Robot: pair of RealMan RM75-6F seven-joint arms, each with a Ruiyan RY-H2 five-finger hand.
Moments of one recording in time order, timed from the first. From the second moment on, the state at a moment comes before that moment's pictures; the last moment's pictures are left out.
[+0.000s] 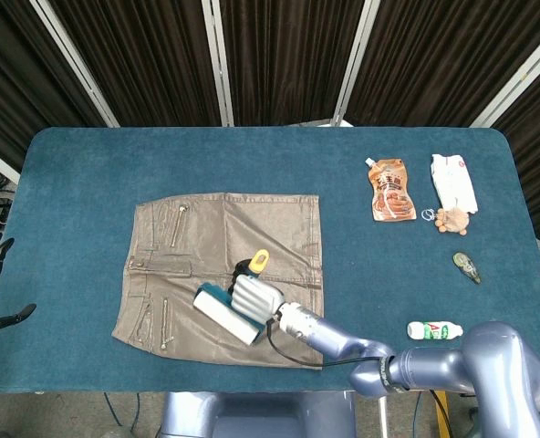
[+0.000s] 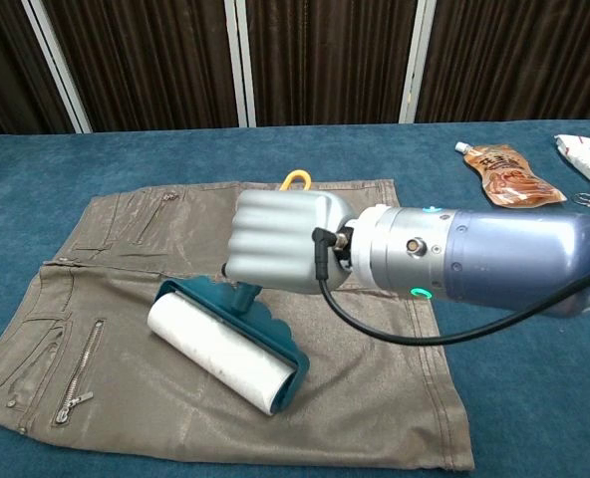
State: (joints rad) left arm -0.11 -1.12 -0.08 -1.60 1.43 1.47 0.02; right arm 1.06 -1.69 0.10 -1.47 -1.31 0.76 -1.25
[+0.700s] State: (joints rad) left arm -0.11 -1.12 -0.08 -1.60 1.43 1.47 0.04; right arm 1.01 -1.58 0.06 -1.26 -1.16 0.84 -1.27
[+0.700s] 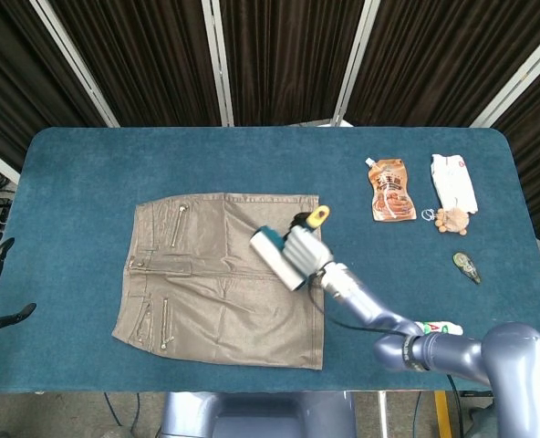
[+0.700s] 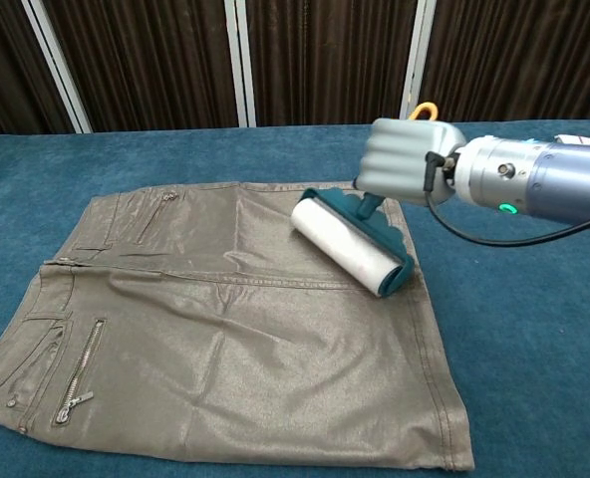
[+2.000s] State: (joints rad) left arm -0.11 -1.12 -0.08 -1.60 1.42 1.46 0.03; right arm 1.05 -1.64 0.01 -1.45 -1.26 0.84 -1.29
